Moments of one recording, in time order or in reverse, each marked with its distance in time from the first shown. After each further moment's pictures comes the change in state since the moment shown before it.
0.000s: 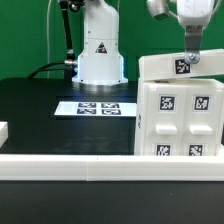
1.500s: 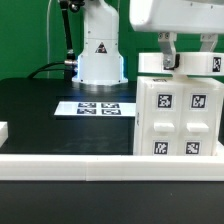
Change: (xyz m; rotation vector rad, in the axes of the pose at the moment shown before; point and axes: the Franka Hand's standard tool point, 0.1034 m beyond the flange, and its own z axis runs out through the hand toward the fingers) arm -0.006 0.002 0.004 -0.002 0.003 0.775
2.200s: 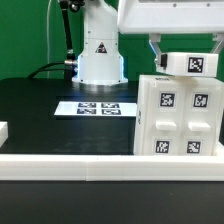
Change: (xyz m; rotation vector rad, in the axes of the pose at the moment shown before) arm 0.000 0.005 0.001 0.026 0.023 0.618
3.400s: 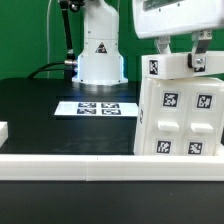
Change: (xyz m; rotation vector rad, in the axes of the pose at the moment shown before) arm 0.002 0.009 0.000 0.063 -0.040 1.195
